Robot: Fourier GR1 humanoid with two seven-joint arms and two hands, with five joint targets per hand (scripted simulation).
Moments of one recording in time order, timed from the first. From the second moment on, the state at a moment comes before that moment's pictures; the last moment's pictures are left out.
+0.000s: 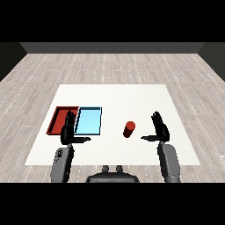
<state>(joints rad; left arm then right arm) -0.03 0.04 0.05 -1.58 0.08 -0.05 -0.42 -0.10 -0.14 -0.16 -1.38 -0.16 0.24 -0.30</state>
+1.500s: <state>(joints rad) -0.01 0.04 0.06 -1.60 0.09 -0.06 -0.43 -0.27 -0.02 -0.06 -1.01 -0.16 0.19 -0.42</state>
